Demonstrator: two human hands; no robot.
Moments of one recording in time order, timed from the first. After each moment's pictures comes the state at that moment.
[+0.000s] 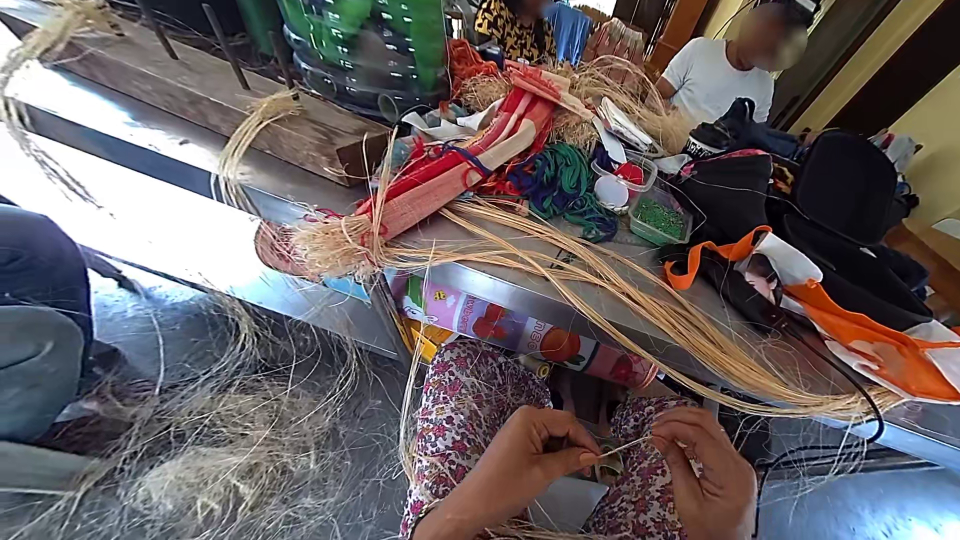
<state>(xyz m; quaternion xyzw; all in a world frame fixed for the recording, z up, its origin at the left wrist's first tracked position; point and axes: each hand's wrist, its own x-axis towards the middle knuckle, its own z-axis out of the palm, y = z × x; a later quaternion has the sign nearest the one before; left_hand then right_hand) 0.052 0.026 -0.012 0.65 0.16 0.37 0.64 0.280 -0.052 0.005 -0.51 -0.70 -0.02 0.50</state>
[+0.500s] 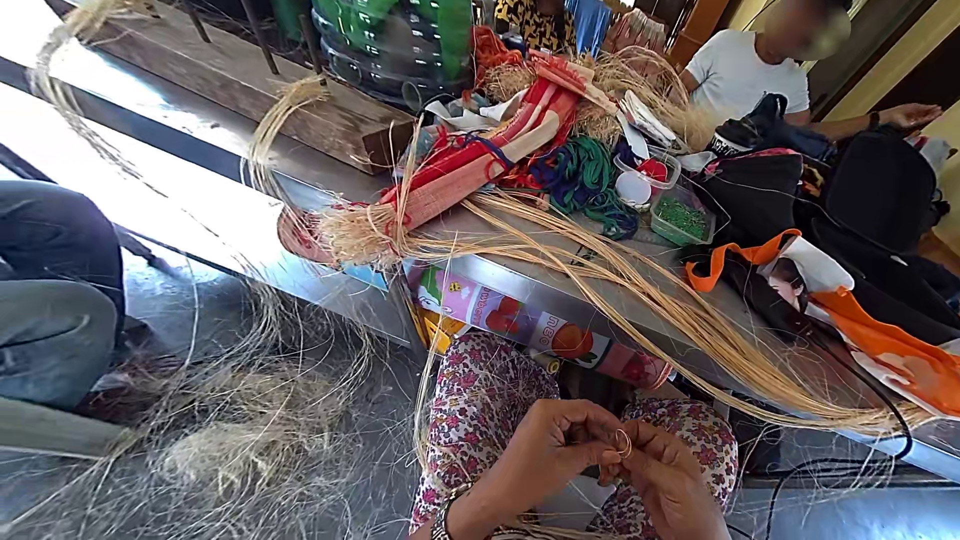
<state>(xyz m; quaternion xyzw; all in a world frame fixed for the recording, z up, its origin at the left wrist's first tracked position) 0.063 0.025 -0.018 0.61 0.15 0.43 0.65 0.239 -0.048 0.004 -0.44 -0.37 0.60 0.56</state>
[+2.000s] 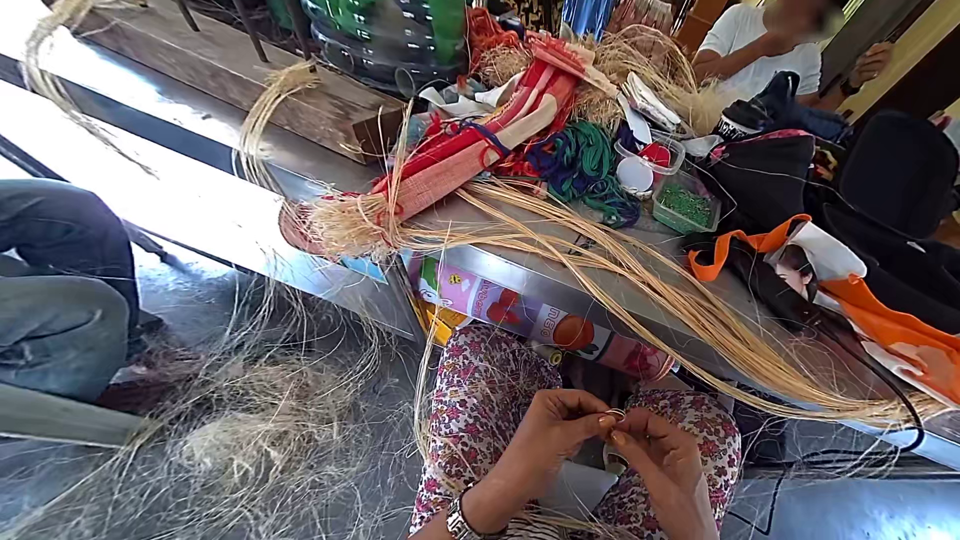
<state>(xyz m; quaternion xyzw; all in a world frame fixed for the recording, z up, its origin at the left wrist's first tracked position) 0.082 0.020 -0.025 0.42 0.24 0.40 0.78 0.239 -0.048 -0.012 -0.54 -0.54 0.33 0.55</state>
